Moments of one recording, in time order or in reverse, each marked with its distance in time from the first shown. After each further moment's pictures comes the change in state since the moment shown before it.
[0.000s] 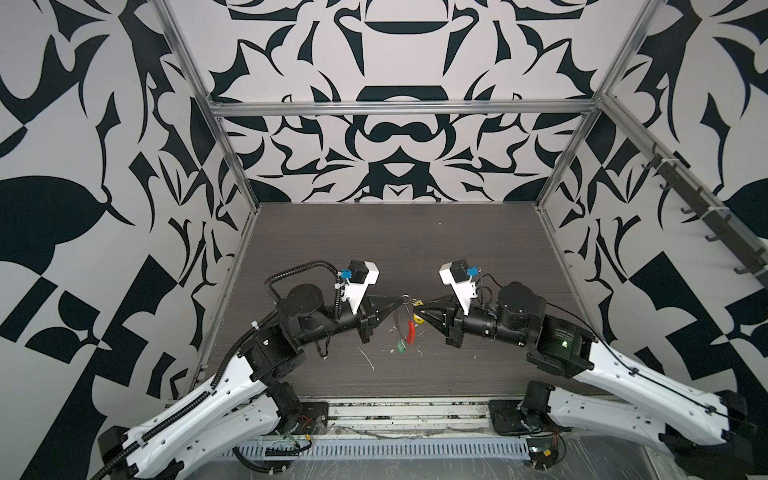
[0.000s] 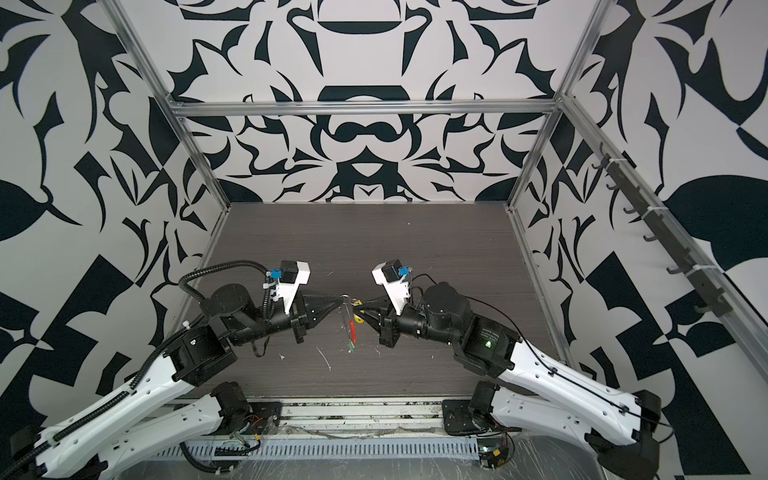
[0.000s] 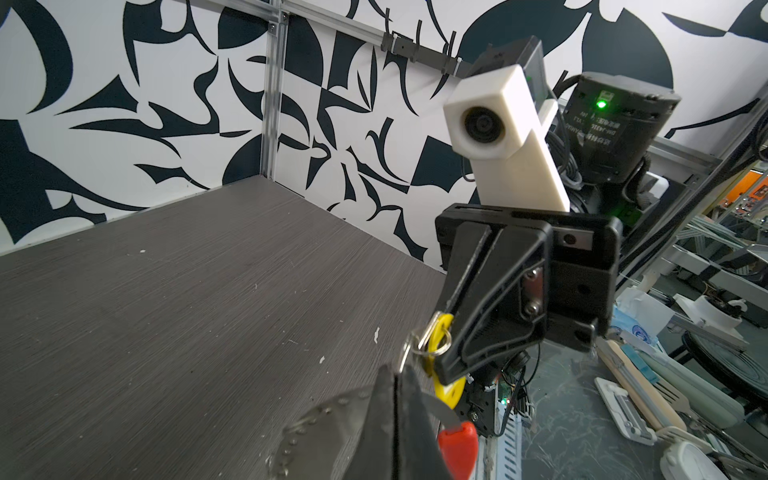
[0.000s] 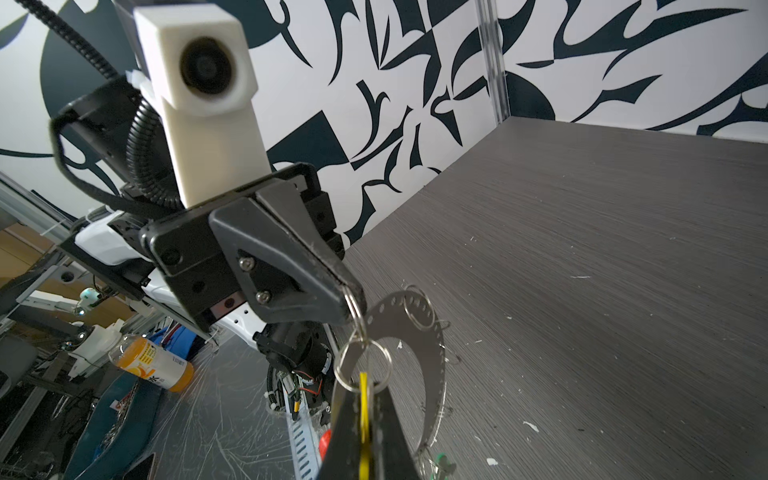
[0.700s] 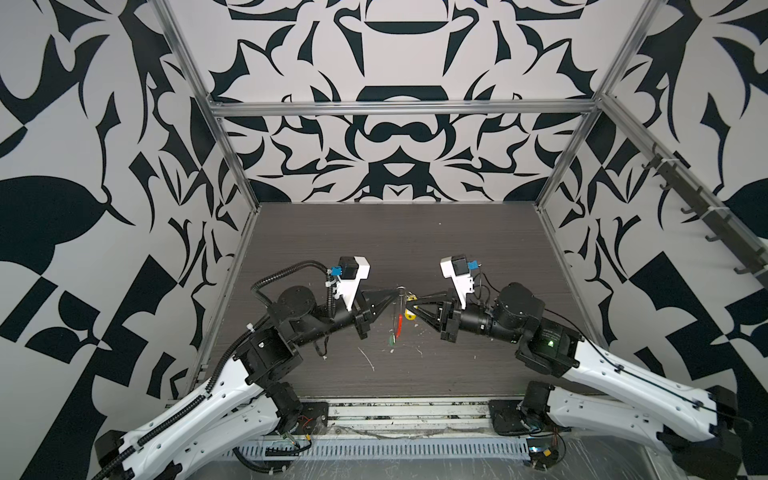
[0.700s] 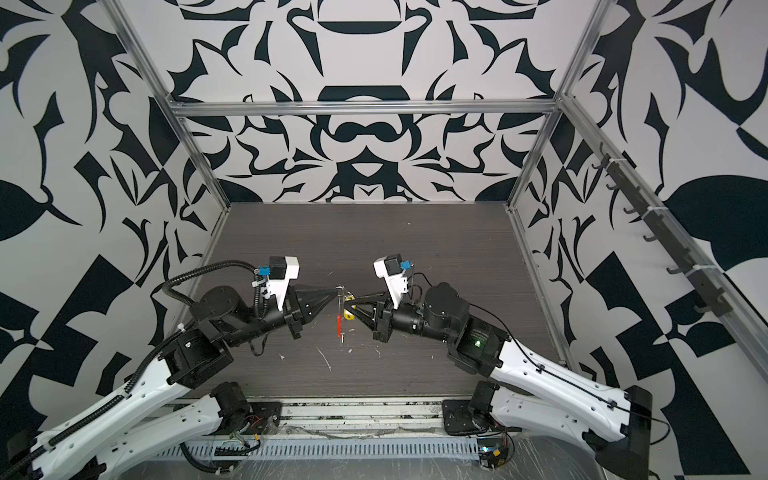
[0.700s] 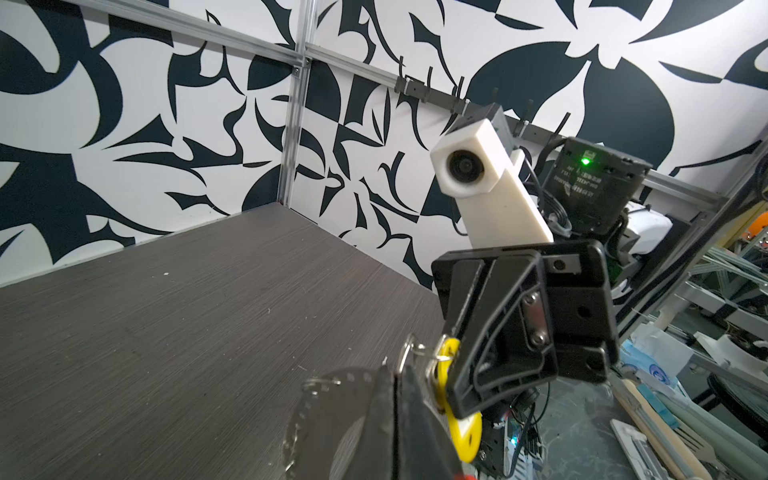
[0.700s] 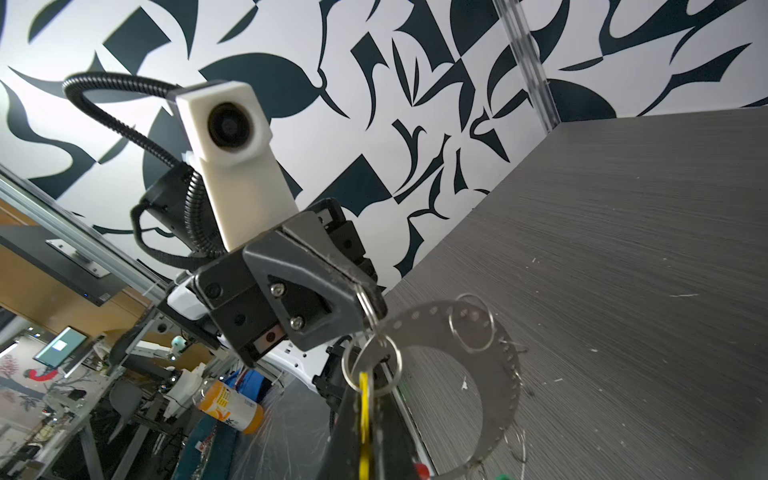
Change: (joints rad) left arm -0.001 -0.027 -0.001 0.061 -0.076 -0.038; right arm -0.003 0.034 -0.093 0.308 -0.077 0.241
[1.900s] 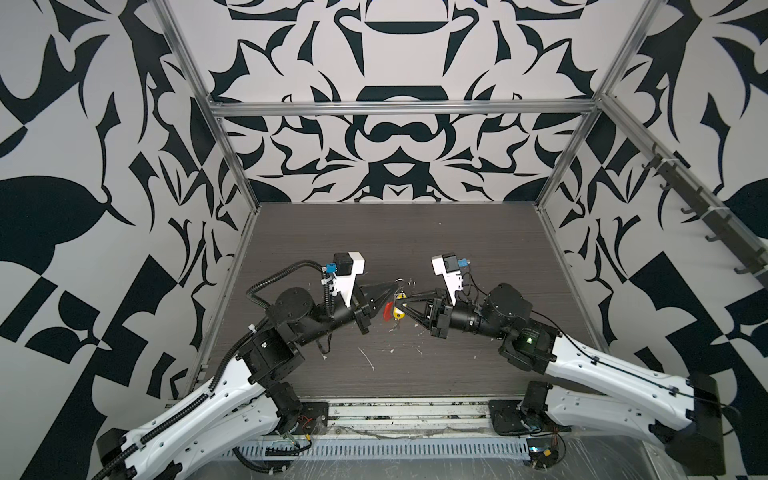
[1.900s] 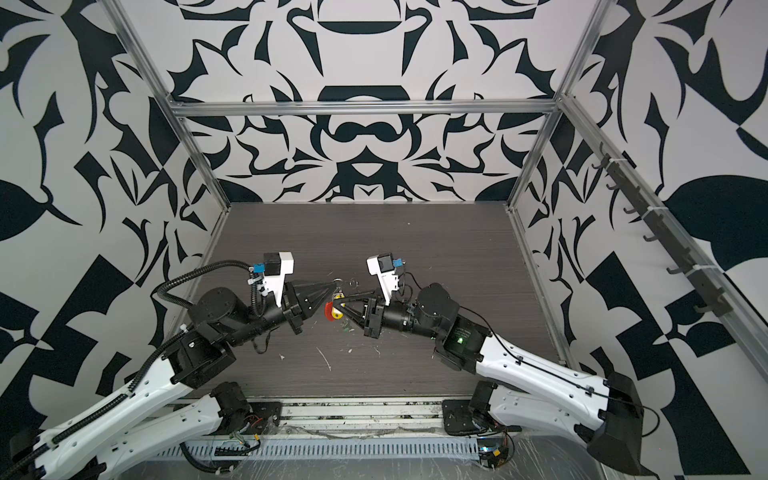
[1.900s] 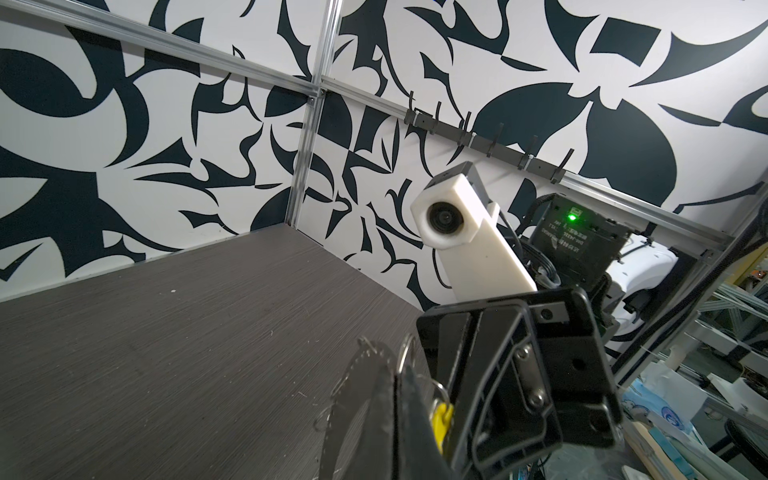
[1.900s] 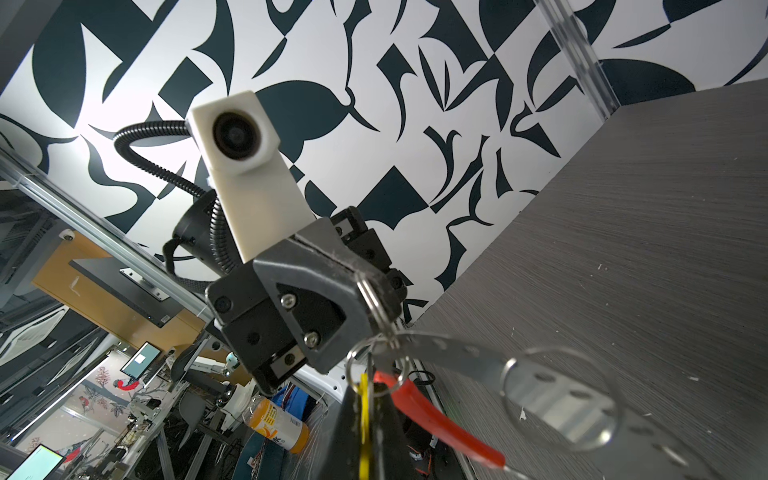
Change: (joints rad) left arm -0.003 0.003 -0.023 0.092 -0.042 -0.042; right arm 0.000 0.084 -0.054 0.232 -0.056 0.128
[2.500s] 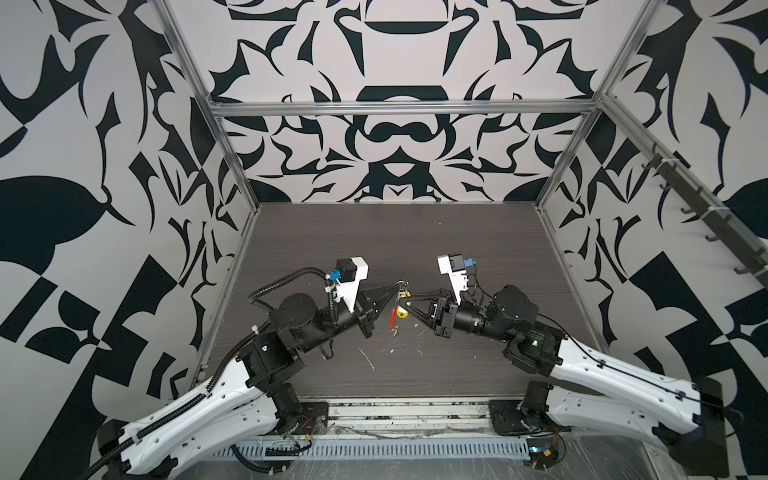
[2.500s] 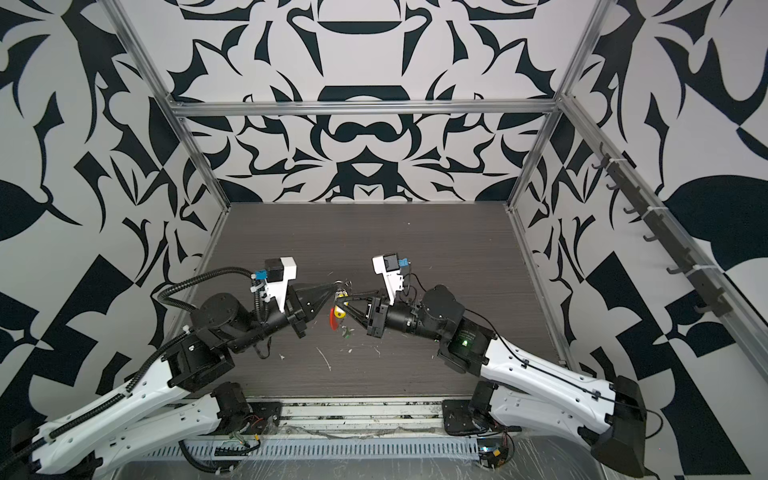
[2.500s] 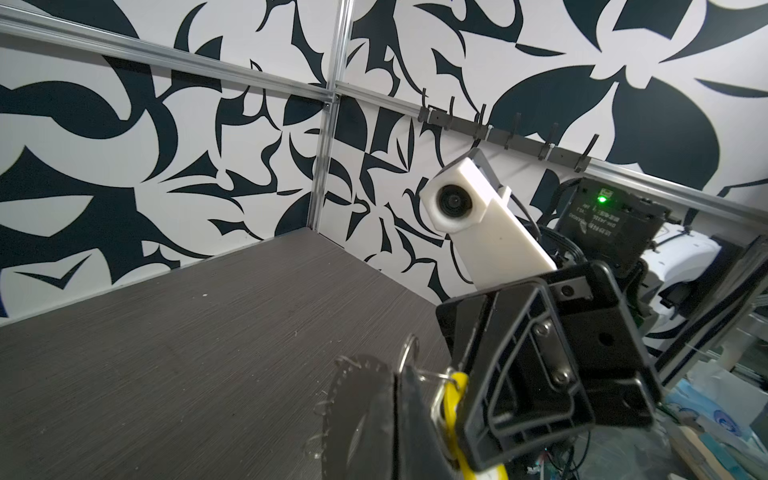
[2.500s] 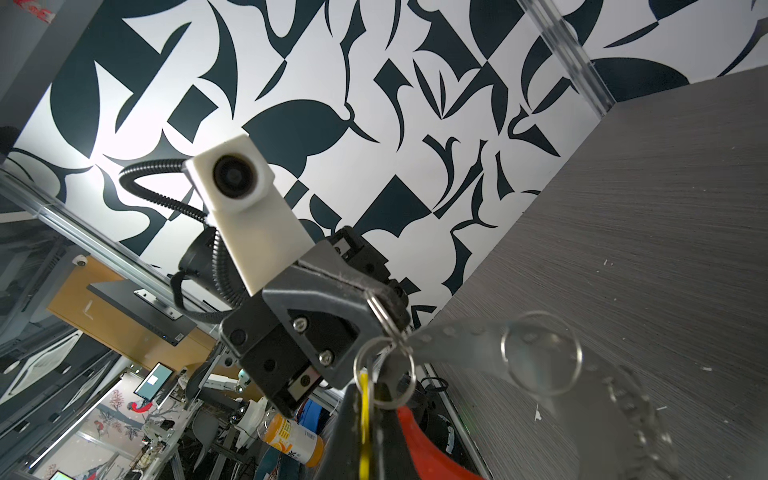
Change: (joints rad) left arm -0.124 0.001 0.006 -0.038 -0.199 0.111; right arm 0.014 -0.039 -0.008 -0.011 0.037 0.074
